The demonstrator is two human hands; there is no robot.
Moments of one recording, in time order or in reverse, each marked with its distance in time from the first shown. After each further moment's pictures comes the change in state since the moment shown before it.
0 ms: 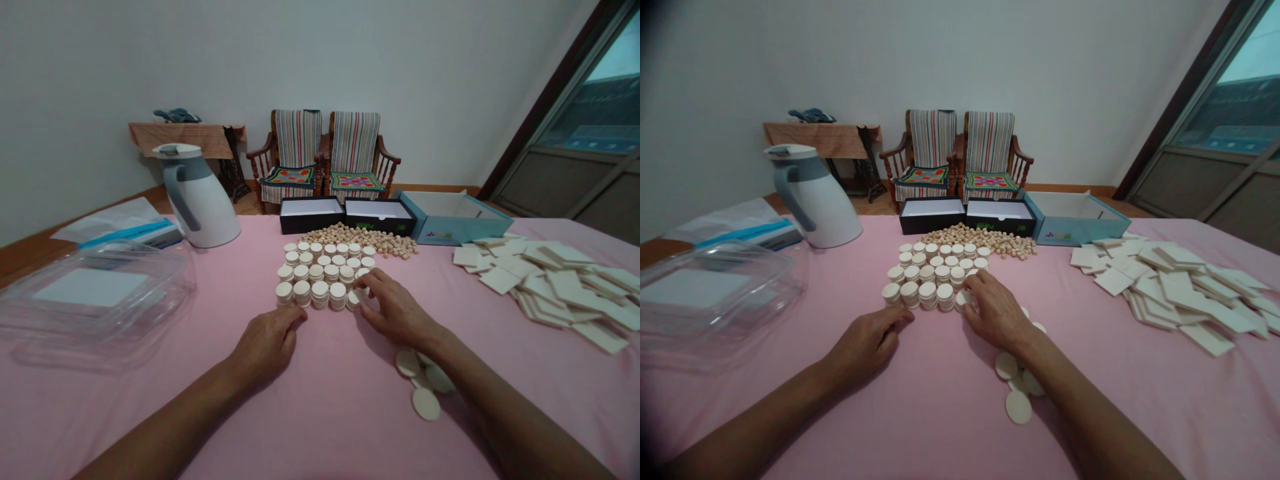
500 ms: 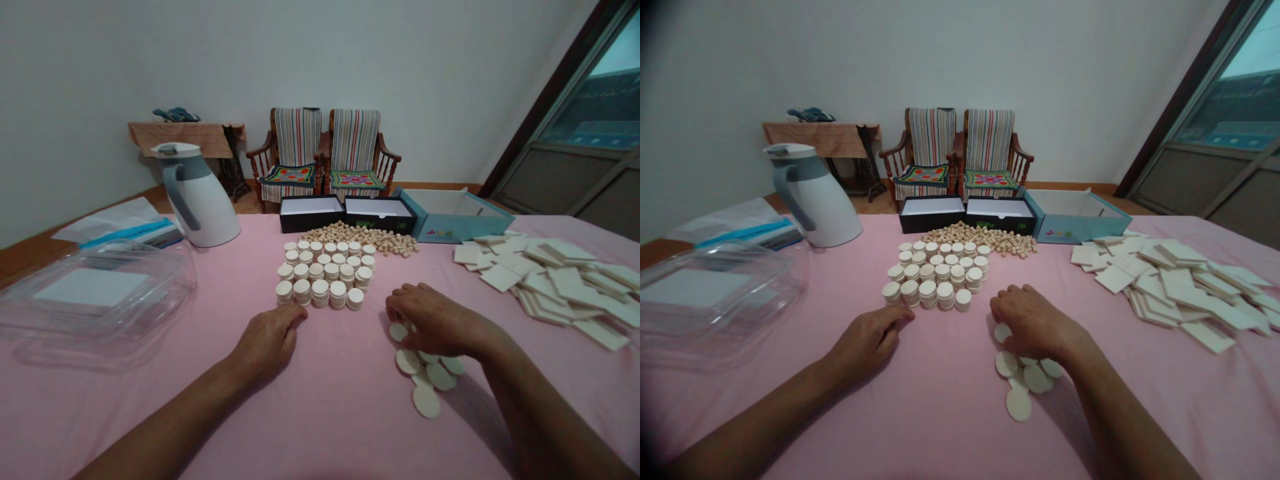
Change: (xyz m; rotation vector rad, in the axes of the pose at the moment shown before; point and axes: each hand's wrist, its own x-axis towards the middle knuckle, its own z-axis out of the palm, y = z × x) left_hand 0.000 0.001 -0.001 -0.022 0.002 0.006; right_hand -0.025 0.014 -0.045 -0.354 -0.467 -0.014
